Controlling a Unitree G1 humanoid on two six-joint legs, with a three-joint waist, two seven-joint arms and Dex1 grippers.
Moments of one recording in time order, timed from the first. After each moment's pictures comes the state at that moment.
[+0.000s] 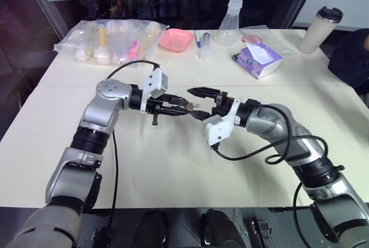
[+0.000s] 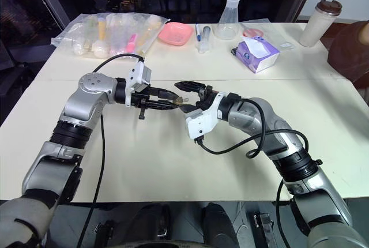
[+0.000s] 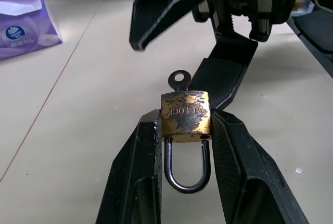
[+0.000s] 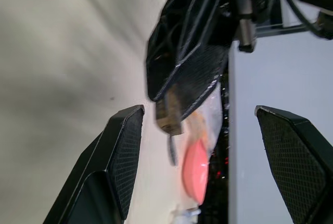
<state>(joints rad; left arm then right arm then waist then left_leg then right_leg) -0.84 0.47 -0.17 0.34 -0.25 0.22 -1.37 -0.59 -0.63 0.32 -0.11 -0.50 -0.42 0.61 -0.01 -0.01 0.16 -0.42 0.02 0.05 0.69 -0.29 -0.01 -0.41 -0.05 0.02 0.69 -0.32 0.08</state>
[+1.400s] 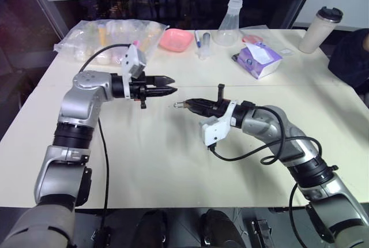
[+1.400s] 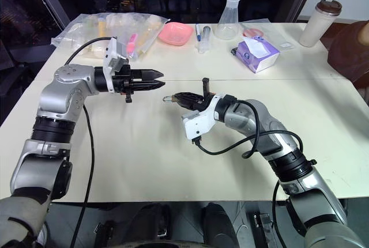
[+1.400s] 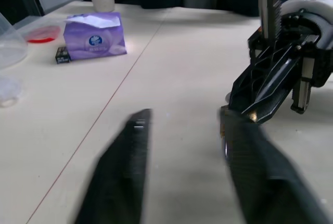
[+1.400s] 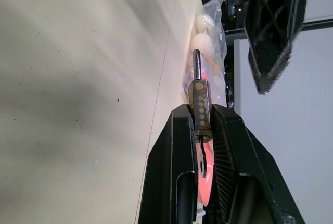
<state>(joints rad) -0.86 0.53 -0.05 0.31 -0.36 0.37 -1.26 -0.59 -0.61 0.33 -0.08 -0.53 -0.41 0.61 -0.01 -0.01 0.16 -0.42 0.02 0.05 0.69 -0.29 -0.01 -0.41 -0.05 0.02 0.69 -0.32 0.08</state>
